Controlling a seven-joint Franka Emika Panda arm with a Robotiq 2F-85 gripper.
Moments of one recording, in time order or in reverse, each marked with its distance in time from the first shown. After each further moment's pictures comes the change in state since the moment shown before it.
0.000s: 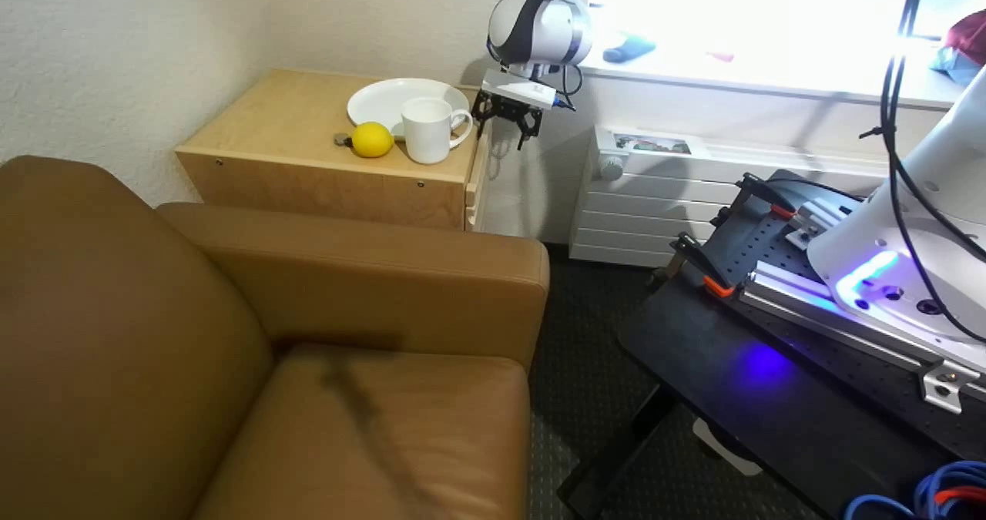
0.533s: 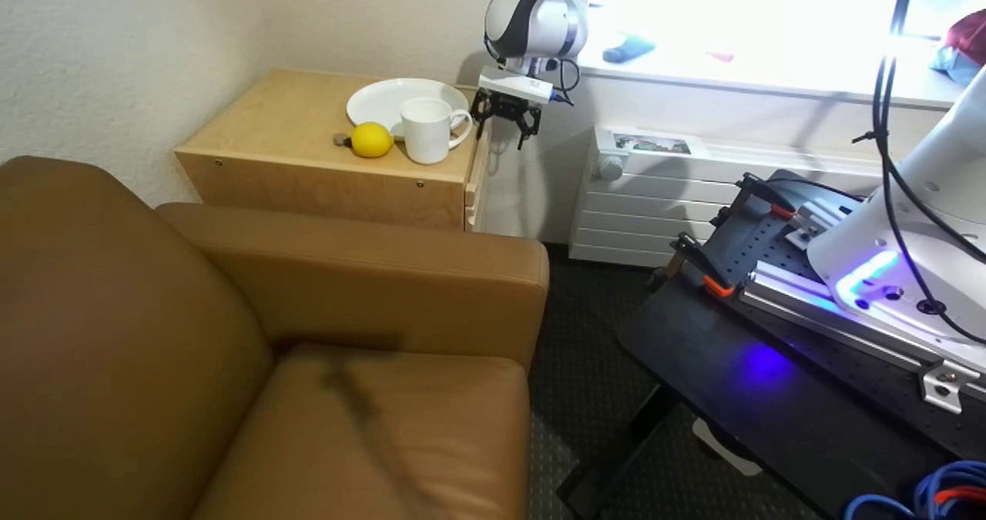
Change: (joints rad) arm 0.008 0.019 -0.023 0.062 -0.016 -0.116 0.039
